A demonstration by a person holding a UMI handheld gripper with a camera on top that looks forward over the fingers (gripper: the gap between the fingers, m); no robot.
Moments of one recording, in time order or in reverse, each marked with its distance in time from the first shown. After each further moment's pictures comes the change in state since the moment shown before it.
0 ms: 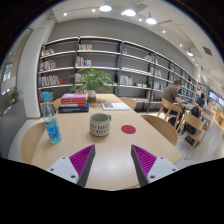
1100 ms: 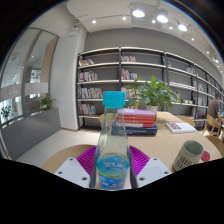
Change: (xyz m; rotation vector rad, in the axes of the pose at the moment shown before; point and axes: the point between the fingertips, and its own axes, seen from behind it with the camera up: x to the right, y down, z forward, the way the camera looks) arm -0.321 -0.068 0.164 0.202 -0.447 -0.061
